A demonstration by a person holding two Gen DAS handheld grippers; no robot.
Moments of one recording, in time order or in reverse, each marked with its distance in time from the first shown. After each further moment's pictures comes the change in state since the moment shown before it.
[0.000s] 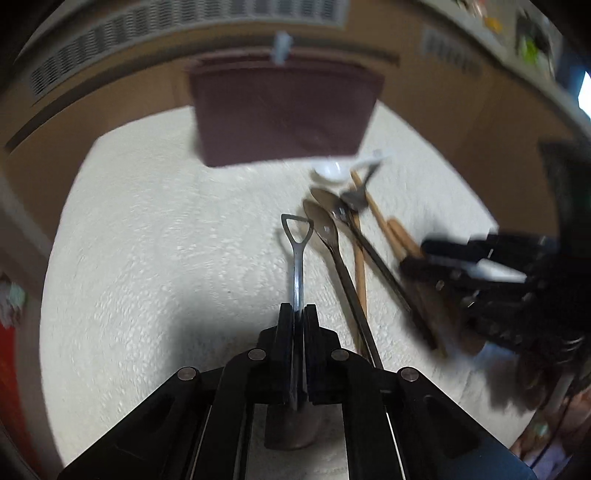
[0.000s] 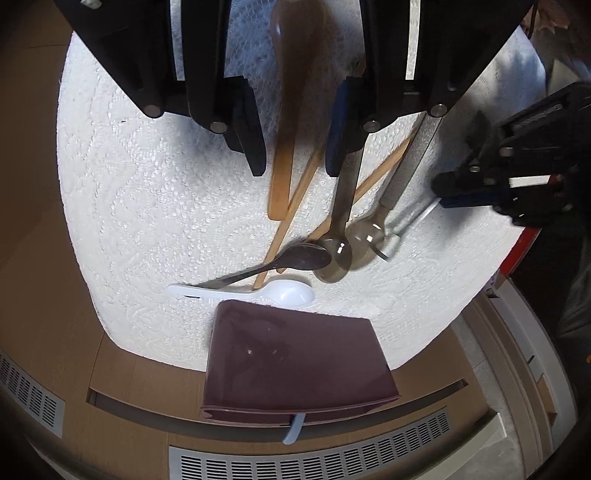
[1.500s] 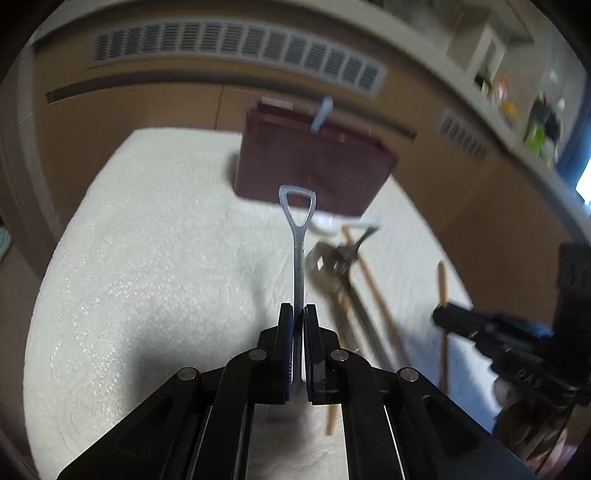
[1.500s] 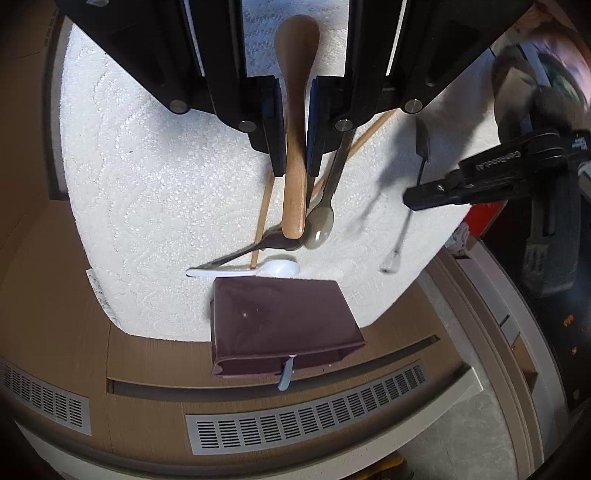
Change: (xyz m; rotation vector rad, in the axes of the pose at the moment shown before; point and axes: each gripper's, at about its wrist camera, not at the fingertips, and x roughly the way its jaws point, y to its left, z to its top) left arm -0.046 0.017 -0.011 -0.193 -0.175 -0.086; right arm -0.065 -0.002 -0.017 0.077 -0.152 0.127
